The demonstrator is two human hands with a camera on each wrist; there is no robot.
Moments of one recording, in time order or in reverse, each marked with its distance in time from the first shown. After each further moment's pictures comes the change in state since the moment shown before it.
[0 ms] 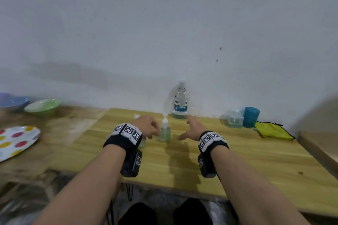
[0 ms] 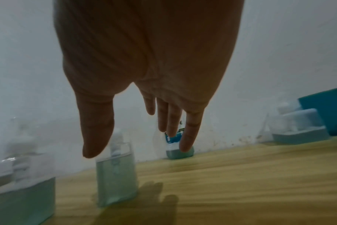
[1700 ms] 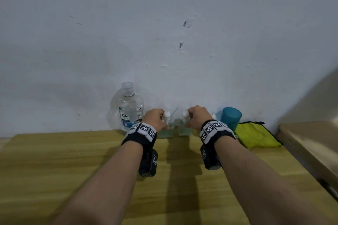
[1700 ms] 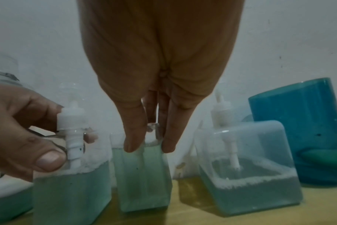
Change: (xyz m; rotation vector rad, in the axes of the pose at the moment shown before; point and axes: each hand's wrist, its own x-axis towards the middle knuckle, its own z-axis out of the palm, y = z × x) left_hand 0.320 0.117 0.108 -0.070 0.026 0.169; right_hand 0.171 0.144 -0.139 -0.267 0.169 0.263
